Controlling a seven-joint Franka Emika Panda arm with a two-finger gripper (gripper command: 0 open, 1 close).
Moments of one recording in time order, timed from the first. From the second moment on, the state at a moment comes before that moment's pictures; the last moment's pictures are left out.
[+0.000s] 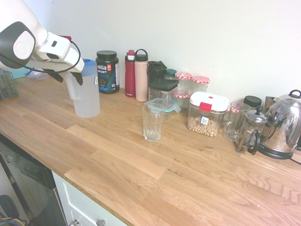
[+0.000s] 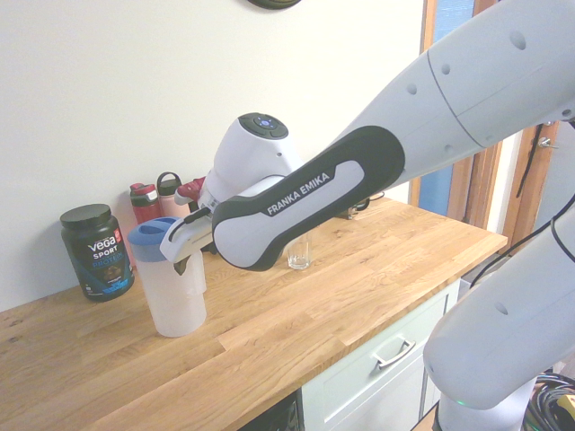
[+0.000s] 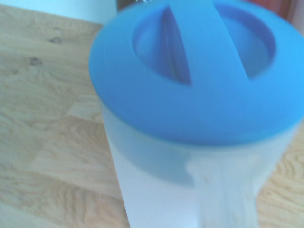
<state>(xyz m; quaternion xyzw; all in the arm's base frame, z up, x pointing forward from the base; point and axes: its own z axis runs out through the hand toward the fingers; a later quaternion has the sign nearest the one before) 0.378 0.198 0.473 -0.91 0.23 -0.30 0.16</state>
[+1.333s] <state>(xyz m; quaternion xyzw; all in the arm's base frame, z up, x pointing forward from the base) 0.399 0.210 0.462 -0.91 0.23 -0.30 0.15</state>
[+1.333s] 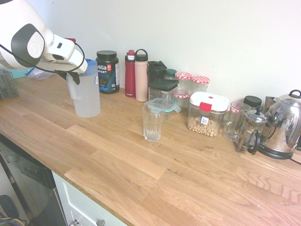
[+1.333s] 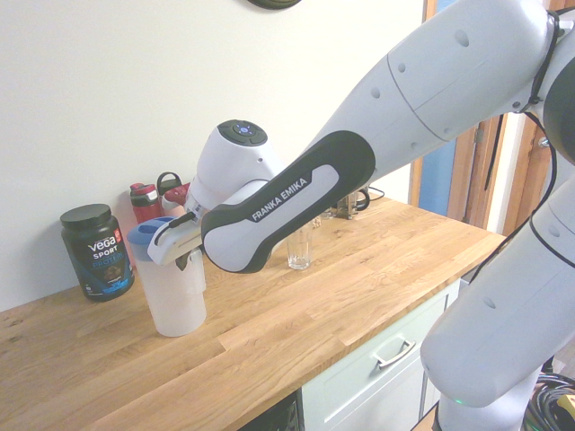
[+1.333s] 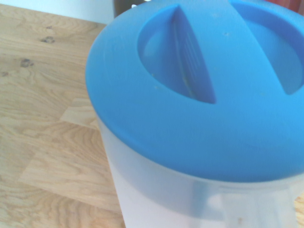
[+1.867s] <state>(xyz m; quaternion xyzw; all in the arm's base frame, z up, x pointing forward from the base) 0.392 0.208 0.462 -0.91 0.24 -0.29 0.15</state>
